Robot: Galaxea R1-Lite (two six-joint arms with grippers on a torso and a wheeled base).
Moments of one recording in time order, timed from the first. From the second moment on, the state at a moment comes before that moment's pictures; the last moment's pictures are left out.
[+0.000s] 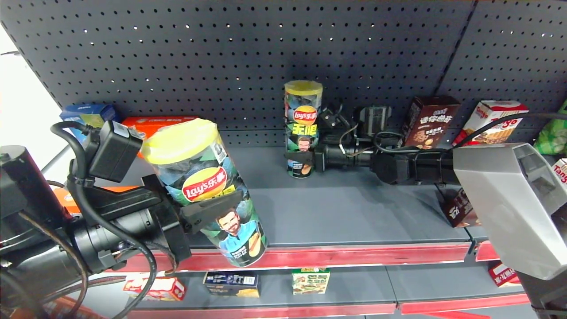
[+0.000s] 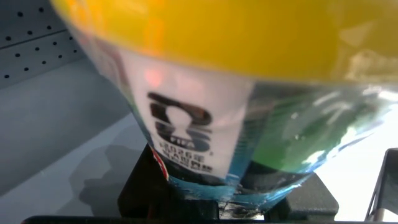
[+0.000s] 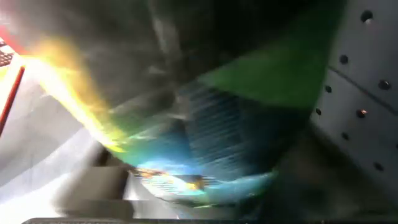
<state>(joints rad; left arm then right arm) -0.44 1.40 -0.50 -0.89 -0.43 -0.03 0.45 2.39 -2.00 -0.30 0.79 -0.18</state>
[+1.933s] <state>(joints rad) -0.44 1.40 -0.48 -0.91 -0.43 -0.03 0.57 1.88 -0.94 -0.90 0.73 -0.19</state>
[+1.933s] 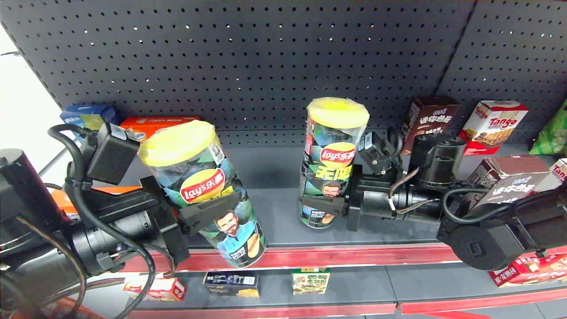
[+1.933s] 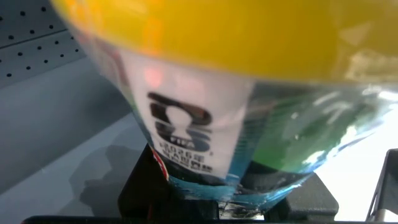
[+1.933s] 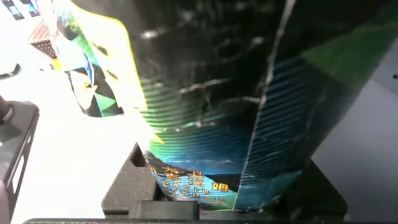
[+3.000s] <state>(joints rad) -0.41 1.39 -0.48 -0.91 -0.43 -0.03 0.54 2.02 -1.00 -0.94 0.73 -0.21</state>
